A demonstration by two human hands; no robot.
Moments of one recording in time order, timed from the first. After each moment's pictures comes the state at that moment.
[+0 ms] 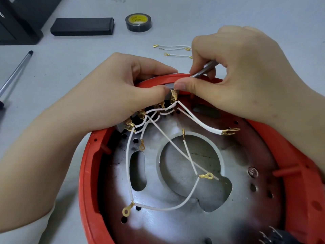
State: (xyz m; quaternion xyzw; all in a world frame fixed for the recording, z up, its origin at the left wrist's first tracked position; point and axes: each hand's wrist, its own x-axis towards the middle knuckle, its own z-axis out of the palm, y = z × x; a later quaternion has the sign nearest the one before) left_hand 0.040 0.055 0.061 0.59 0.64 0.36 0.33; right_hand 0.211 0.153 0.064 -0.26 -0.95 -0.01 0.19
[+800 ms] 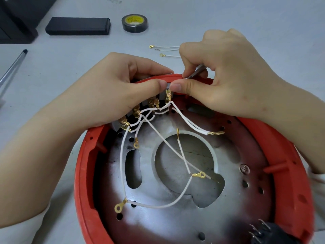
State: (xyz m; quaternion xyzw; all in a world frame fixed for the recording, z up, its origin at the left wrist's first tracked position) left_hand 0.041 0.059 0.060 0.60 0.64 0.37 0.32; right_hand 0.211 0.153 0.063 -0.22 -0.95 0.04 0.21
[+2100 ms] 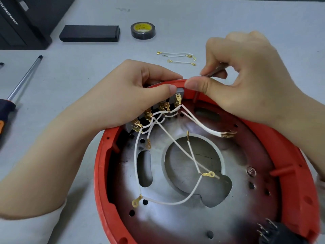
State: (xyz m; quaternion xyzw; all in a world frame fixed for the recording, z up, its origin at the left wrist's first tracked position) left_hand 0.036 0.059 0.059 0.58 0.64 0.37 0.34; right_hand 0.218 0.146 0.066 -0.23 -0.93 0.04 0.29
